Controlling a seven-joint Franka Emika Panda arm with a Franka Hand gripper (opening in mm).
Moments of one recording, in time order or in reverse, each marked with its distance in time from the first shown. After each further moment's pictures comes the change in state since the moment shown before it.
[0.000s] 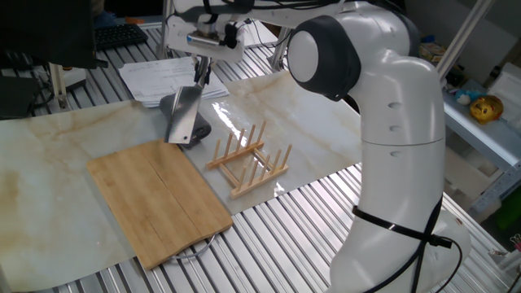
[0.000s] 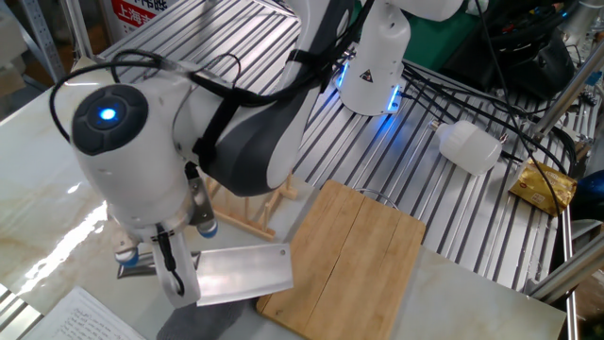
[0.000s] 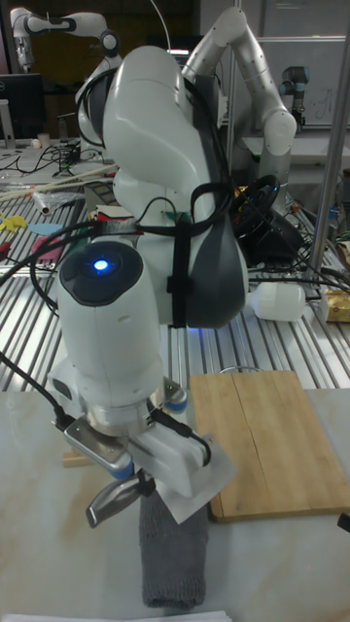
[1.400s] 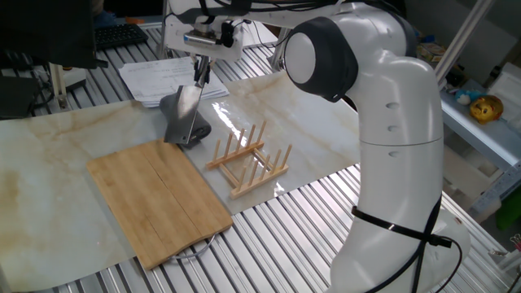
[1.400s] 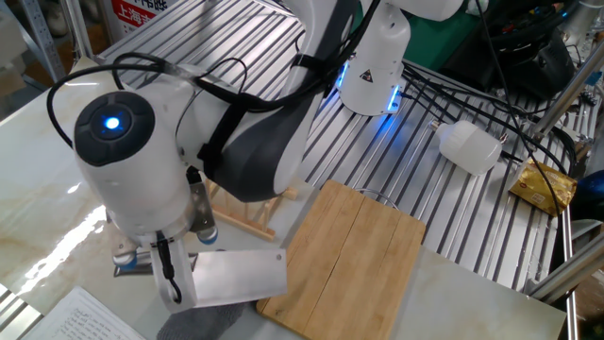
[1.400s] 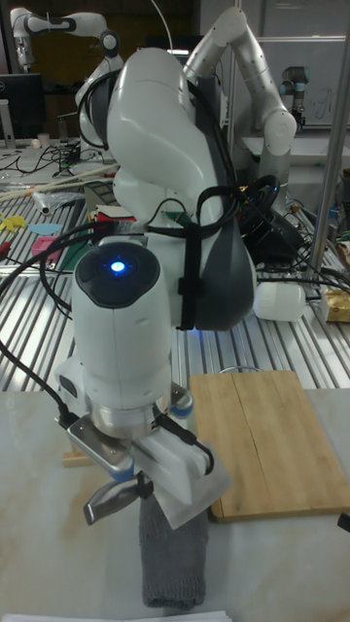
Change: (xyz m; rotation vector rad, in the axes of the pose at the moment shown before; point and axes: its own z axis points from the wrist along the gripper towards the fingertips) arm -0.002 0.001 0.000 0.038 -0.029 0.054
